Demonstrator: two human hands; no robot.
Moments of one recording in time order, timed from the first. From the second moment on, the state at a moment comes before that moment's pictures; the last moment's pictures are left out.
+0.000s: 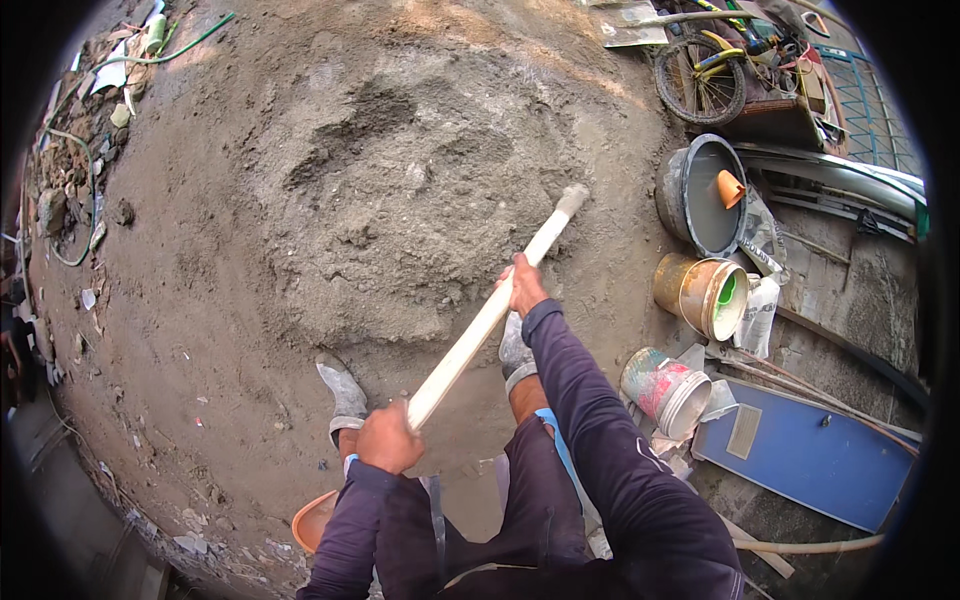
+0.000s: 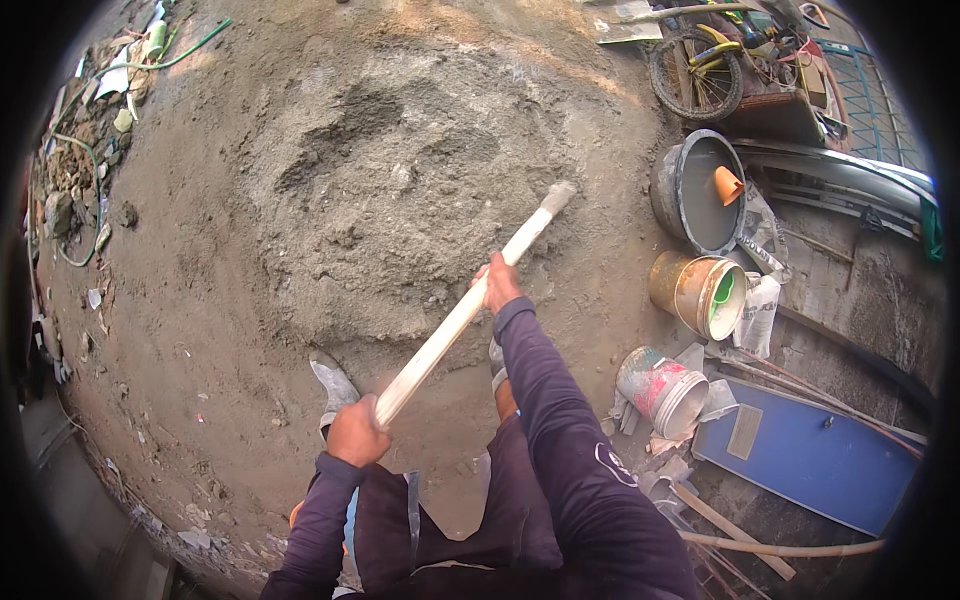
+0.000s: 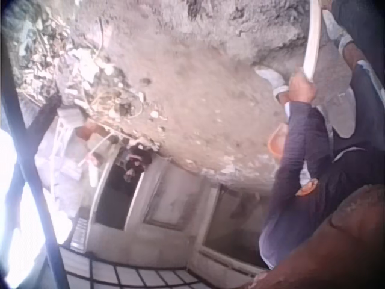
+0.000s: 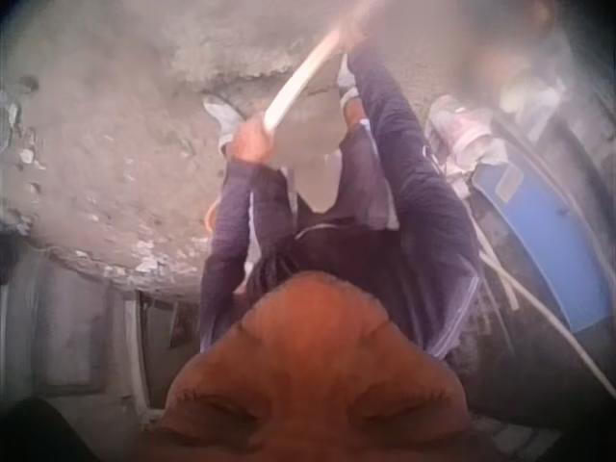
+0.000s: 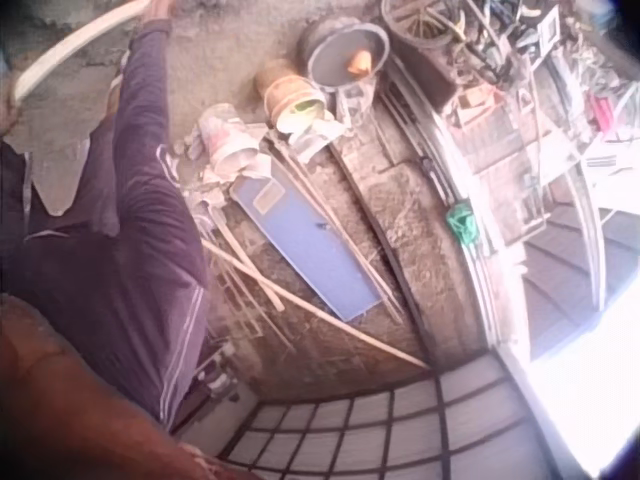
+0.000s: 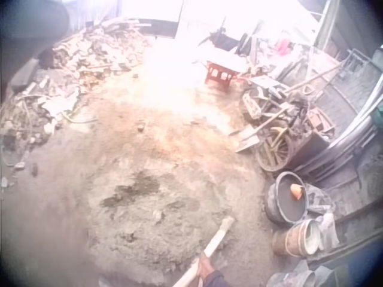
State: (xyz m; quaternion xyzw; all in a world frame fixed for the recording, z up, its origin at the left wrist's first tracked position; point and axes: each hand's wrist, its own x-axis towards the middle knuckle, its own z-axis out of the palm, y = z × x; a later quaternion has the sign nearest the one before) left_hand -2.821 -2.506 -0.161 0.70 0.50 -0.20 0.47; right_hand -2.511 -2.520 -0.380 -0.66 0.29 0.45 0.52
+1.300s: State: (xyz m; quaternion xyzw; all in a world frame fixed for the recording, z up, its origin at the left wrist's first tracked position) left_hand -3.095 -2.601 -0.145 0.65 0.53 -0.18 0.52; right_hand -2.777 -2.564 -0.169 -0.58 0.20 0.53 0.59
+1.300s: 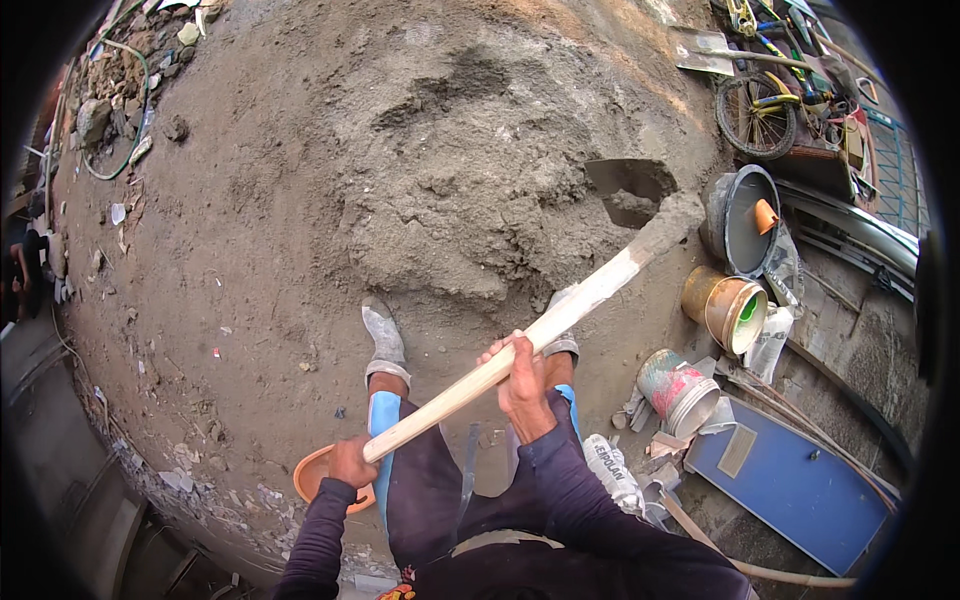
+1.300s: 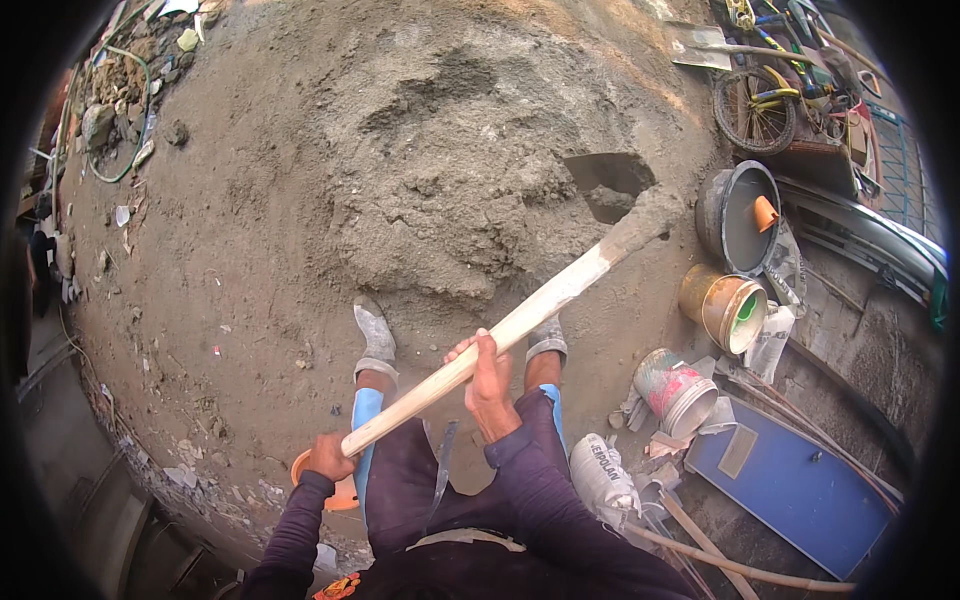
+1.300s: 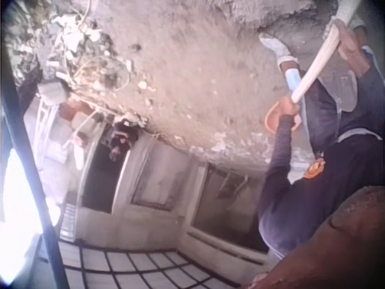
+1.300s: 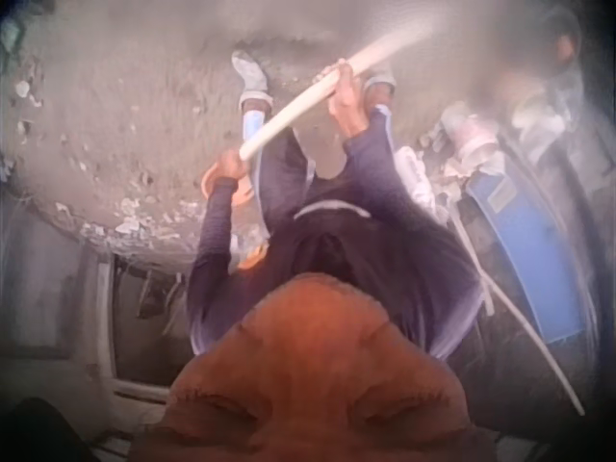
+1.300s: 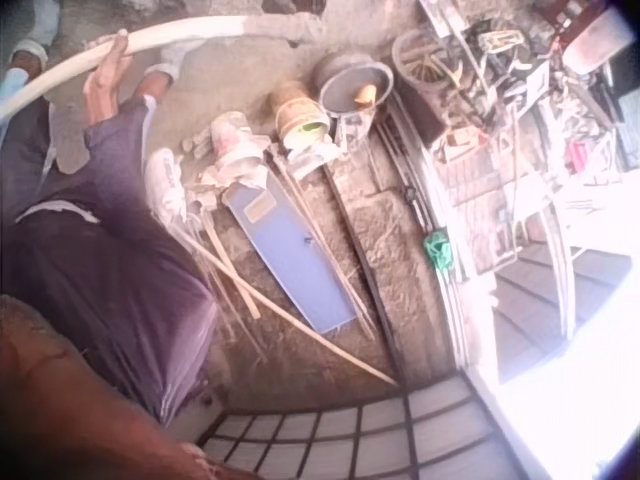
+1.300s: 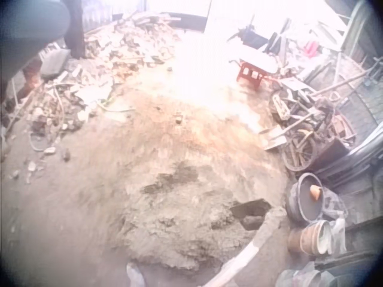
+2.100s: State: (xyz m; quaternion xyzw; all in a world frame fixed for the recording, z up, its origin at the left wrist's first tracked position) left_hand -3.008 -2.913 -0.222 0.35 0.68 -0.14 0.62; right_hand -2.816 -2.673 -0.354 -0.82 0.01 0.52 0.25
